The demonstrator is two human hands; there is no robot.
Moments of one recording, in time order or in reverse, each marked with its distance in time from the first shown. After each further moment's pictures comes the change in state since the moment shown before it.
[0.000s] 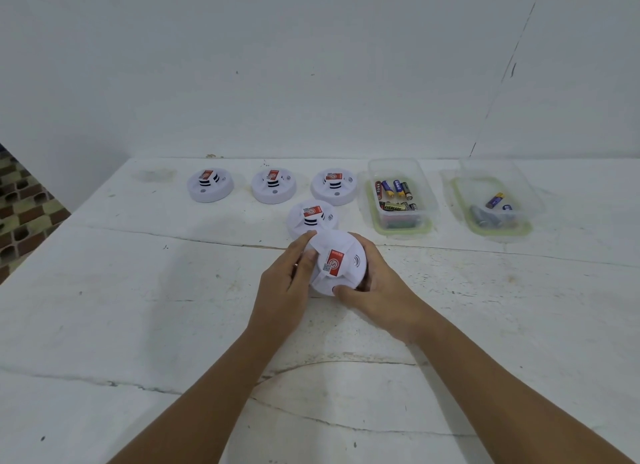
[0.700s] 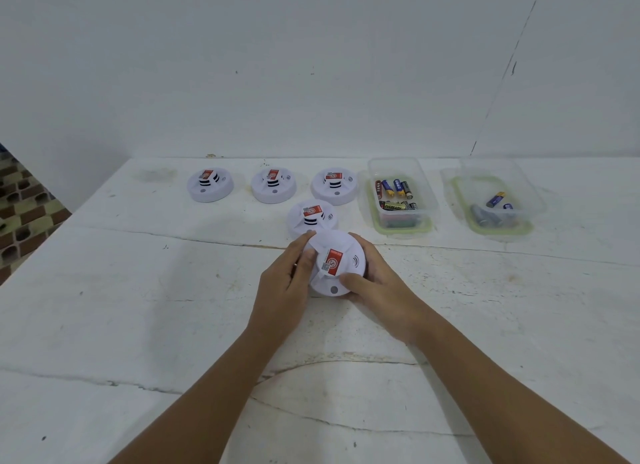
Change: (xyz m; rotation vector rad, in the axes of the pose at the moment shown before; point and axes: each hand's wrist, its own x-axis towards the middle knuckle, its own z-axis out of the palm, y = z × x) left_hand 0.000 0.001 0.000 -0.011 0.000 -0.009; right_hand 0.003 0.000 0.003 0.254 -0.009 0.109
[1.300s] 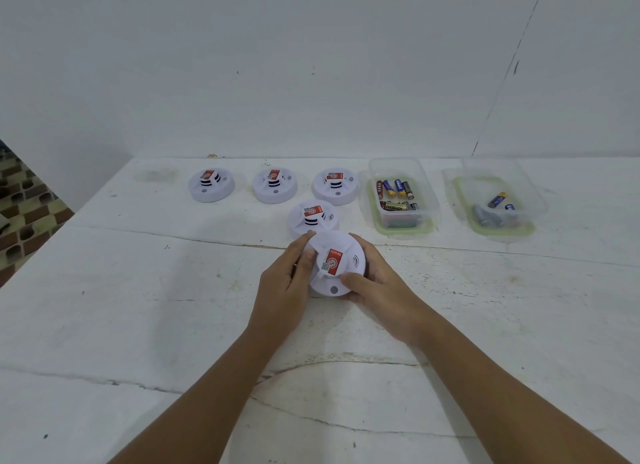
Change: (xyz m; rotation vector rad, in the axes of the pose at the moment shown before) left_hand 0.000 0.000 0.000 0.020 0.009 0.000; right_hand 0.001 0.001 -0.001 0.037 0.000 0.008
